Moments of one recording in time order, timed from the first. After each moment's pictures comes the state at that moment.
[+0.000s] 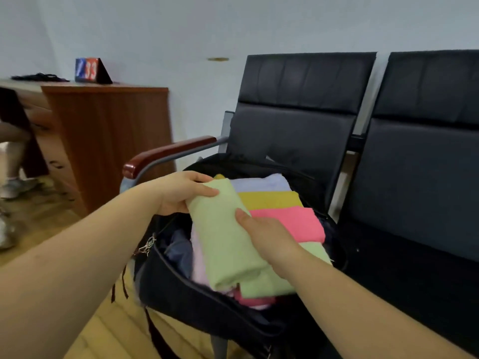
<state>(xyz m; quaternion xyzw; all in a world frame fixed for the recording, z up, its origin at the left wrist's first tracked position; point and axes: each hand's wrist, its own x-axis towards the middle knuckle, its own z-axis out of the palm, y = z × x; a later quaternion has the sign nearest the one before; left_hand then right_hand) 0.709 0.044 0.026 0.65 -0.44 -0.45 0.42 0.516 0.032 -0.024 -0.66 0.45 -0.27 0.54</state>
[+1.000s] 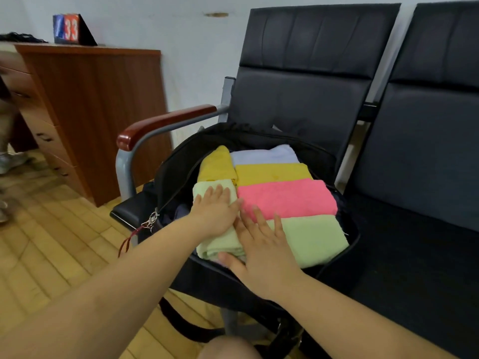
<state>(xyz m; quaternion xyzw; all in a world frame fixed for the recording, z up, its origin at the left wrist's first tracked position) 0.679 0.025 -0.080 0.75 -0.65 -0.06 -0.04 0.528 0.050 -0.107 -0.93 0.37 -0.09 0.00</state>
